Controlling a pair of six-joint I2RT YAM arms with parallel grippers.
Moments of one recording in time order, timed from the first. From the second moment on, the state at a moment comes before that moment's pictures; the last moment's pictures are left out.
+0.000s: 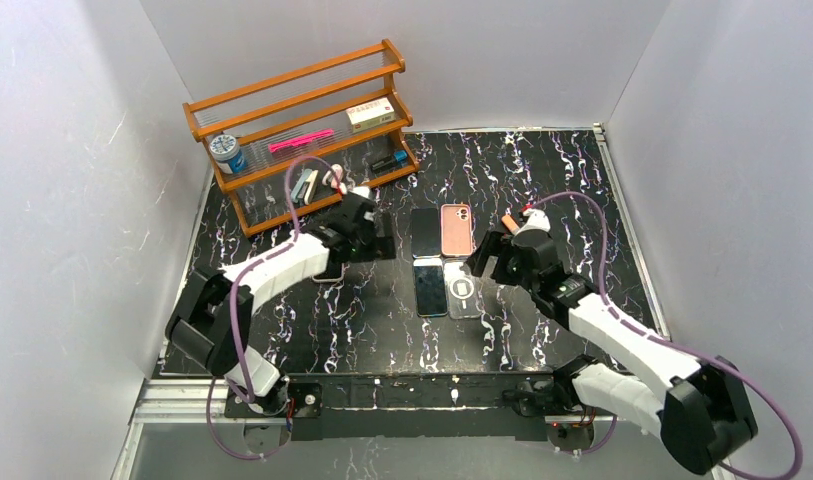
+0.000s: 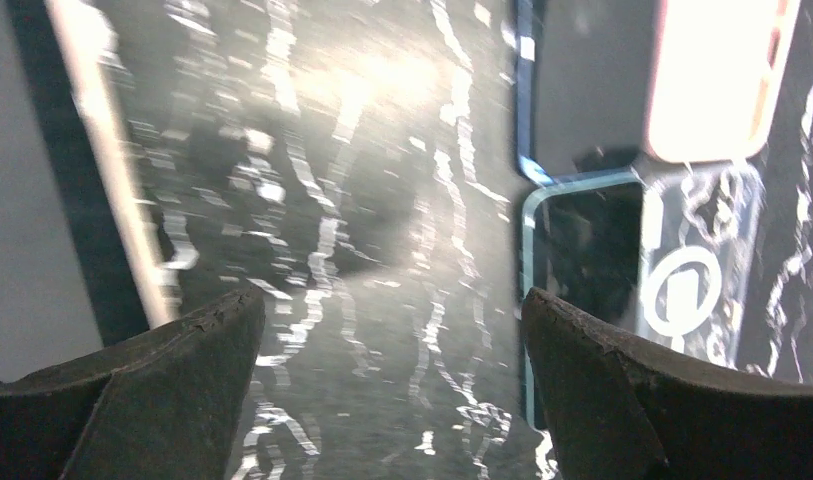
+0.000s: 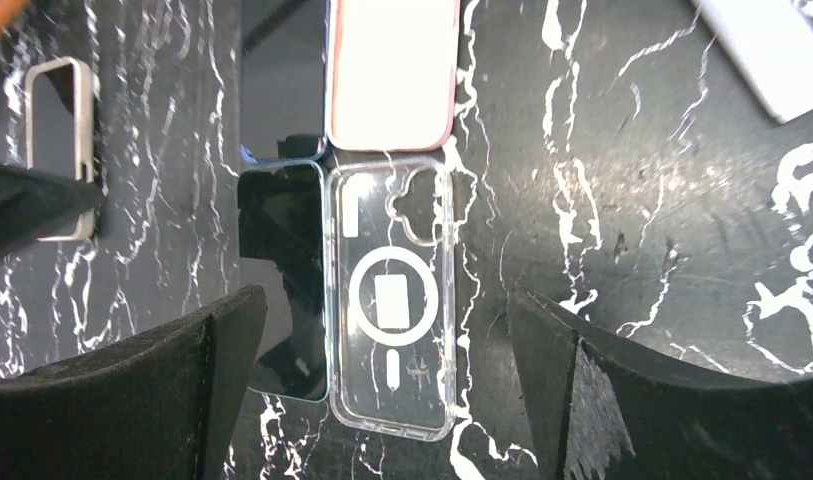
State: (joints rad) left arm -0.64 1.55 0.96 -0.32 -0.11 -0.59; right arm 0.56 1.03 0.54 -0.15 0.10 0.63
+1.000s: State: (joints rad) left arm -0.26 1.83 1.21 -0.61 -0.11 -0.30; right arm 0.55 0.79 0.41 -0.09 0.17 0.56
